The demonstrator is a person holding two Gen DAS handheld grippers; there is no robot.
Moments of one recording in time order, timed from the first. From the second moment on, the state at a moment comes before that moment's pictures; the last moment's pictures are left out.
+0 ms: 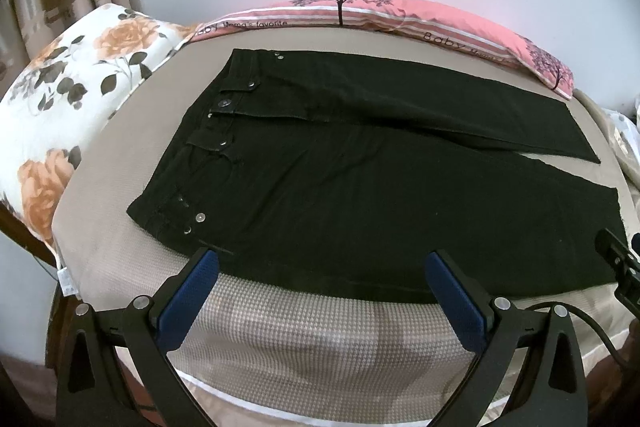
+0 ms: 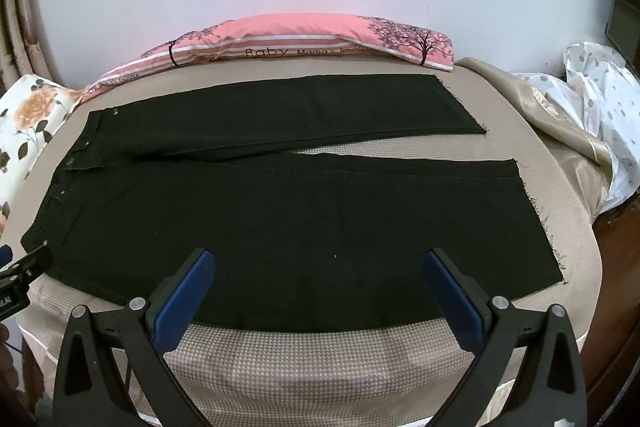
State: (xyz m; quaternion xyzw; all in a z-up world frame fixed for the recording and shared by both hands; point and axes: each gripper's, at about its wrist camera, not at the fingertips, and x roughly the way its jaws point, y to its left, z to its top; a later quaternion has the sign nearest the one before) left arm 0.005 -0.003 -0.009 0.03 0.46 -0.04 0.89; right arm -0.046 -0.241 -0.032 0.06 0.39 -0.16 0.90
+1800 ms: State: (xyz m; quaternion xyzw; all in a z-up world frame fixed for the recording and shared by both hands) left arm 0.004 -0.003 -0.011 0.03 0.46 -0.04 0.89; right arm -0.040 -0.228 -0.037 0.06 0.40 -0.13 0.91
